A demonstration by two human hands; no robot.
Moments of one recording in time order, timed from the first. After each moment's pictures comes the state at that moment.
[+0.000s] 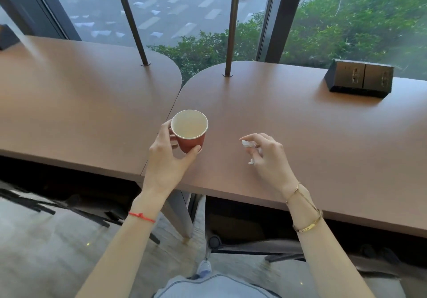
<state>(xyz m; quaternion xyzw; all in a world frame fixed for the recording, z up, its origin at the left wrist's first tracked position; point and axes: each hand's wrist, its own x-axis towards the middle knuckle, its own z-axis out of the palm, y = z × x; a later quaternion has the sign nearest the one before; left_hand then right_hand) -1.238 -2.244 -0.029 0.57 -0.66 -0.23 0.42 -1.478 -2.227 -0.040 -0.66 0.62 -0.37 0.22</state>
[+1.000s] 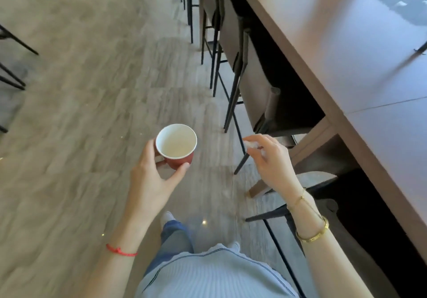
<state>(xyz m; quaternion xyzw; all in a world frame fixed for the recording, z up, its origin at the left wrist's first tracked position) -1.130 -1.799 -0.065 0.84 -0.21 -0.04 0.49 -1.232 -2.043 -0.066 -0.91 0.20 -0.14 0.35</state>
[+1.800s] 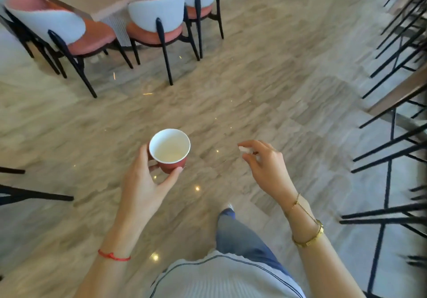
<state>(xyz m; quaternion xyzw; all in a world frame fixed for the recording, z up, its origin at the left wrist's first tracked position) -0.913 -1.427 -0.075 0.87 0.14 0.16 0.44 -0.812 -1.675 -0.076 -0.91 -0.16 0.03 0.38</state>
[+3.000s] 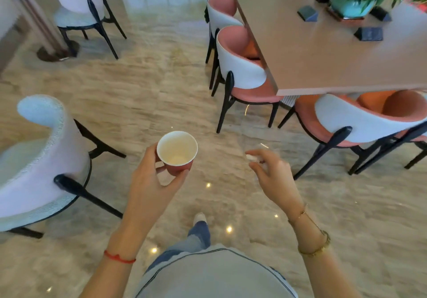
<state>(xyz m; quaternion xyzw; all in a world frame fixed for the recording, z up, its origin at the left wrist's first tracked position) -0.555 -0.860 -0.073 0.73 0.46 0.37 0.35 -0.307 -0.952 -0.074 -0.77 -0.53 0.16 0.33</state>
